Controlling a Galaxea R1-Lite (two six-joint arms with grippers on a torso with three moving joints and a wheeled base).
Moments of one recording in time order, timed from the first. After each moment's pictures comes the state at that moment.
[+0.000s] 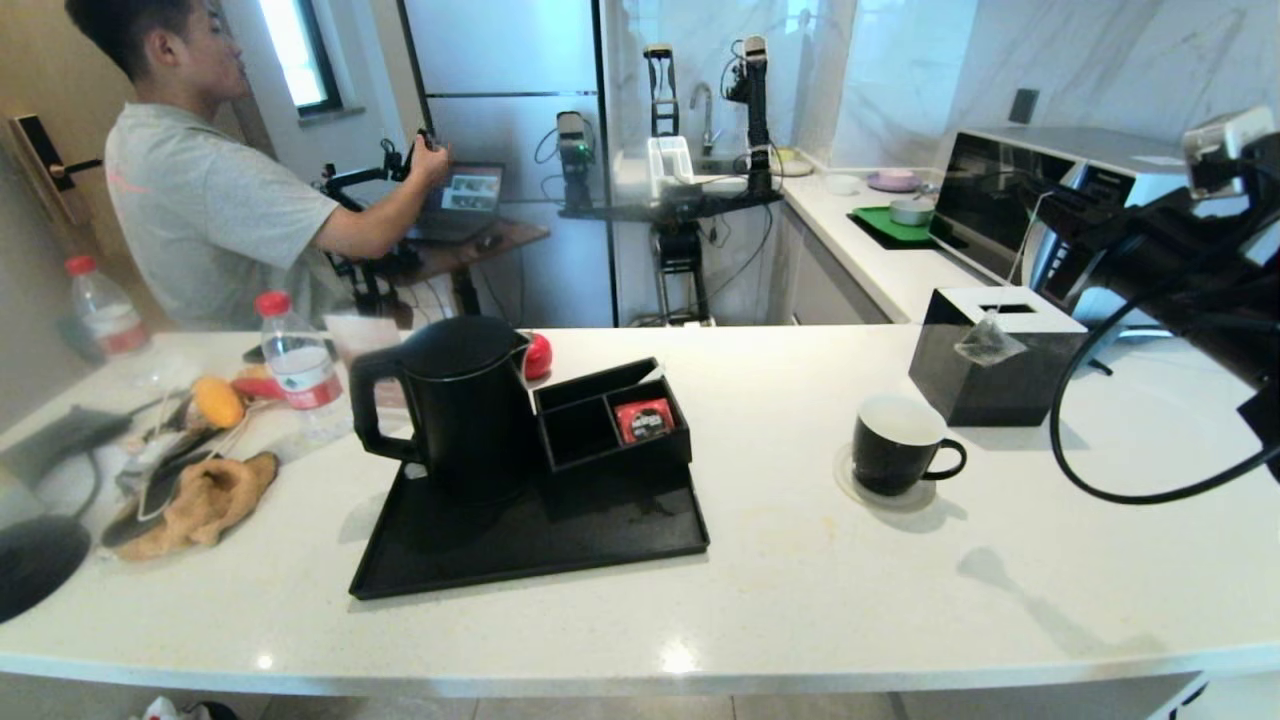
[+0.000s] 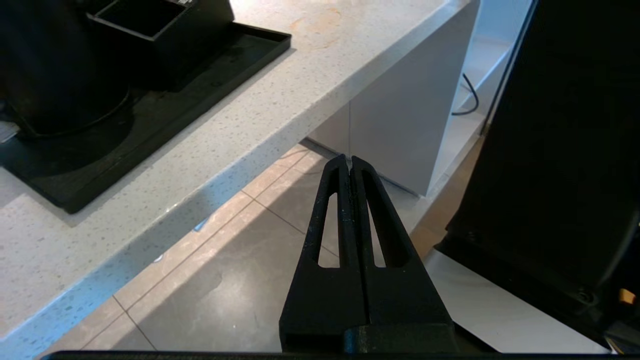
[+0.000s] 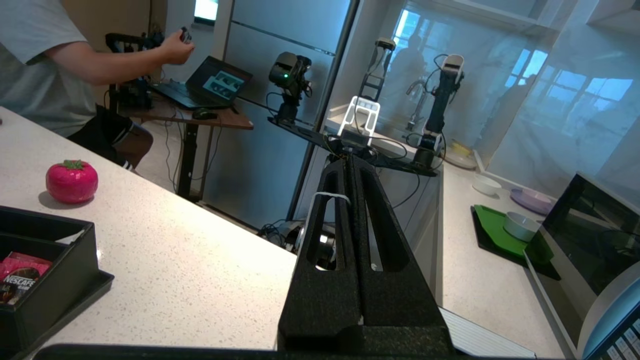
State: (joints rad) left arm -0.83 0.01 -0.06 0.16 -0.03 0.07; right arm -0.03 1.73 -0.89 -1.24 0.42 -0.15
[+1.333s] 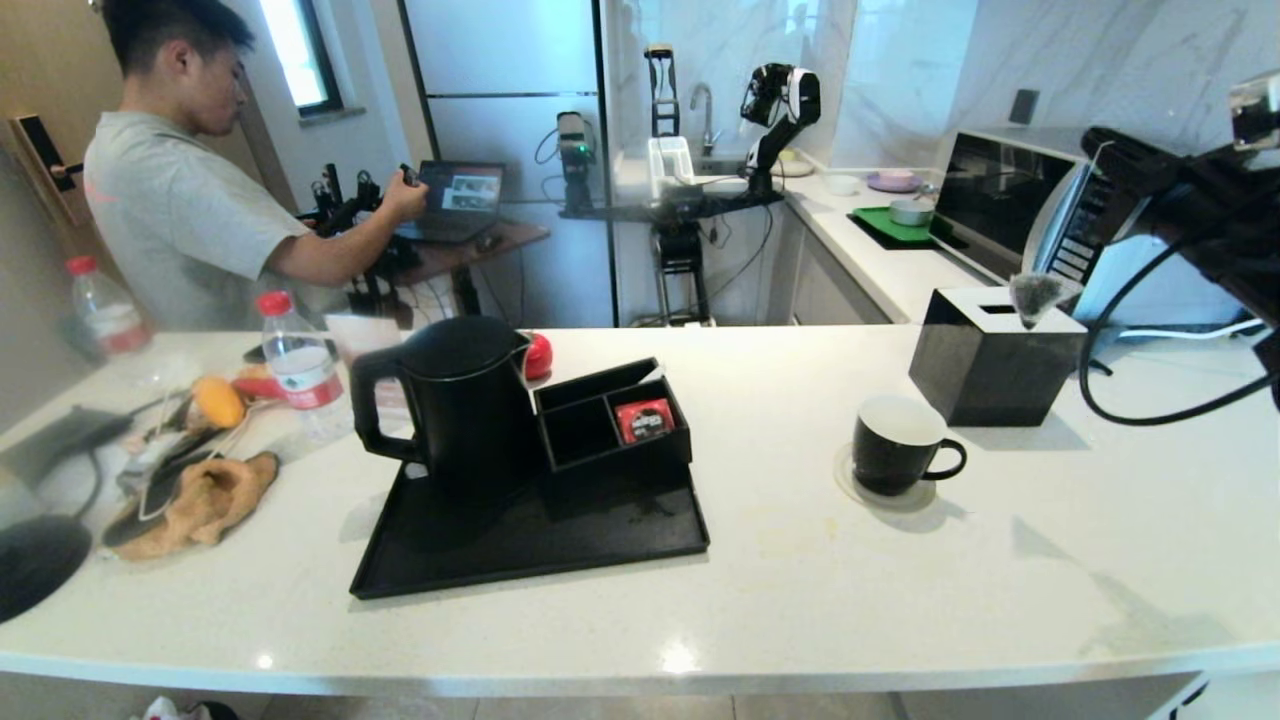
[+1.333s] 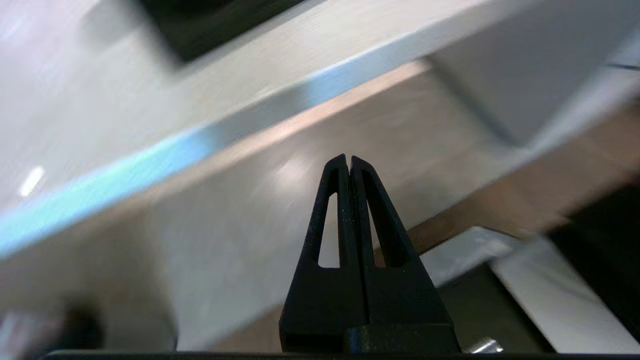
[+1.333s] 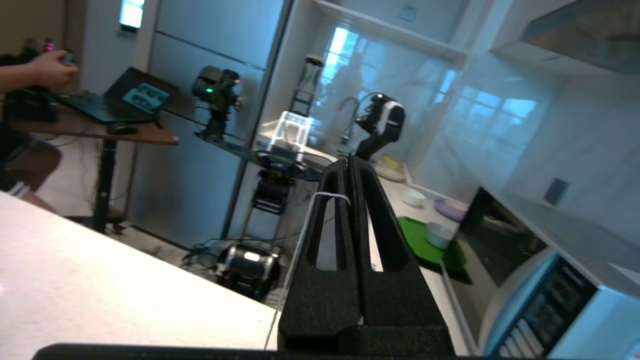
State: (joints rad) left arm -0.43 0.29 -0.06 0.16 -0.03 0.07; right arm -0.17 1.83 -1.12 -1.21 0.42 -0.15
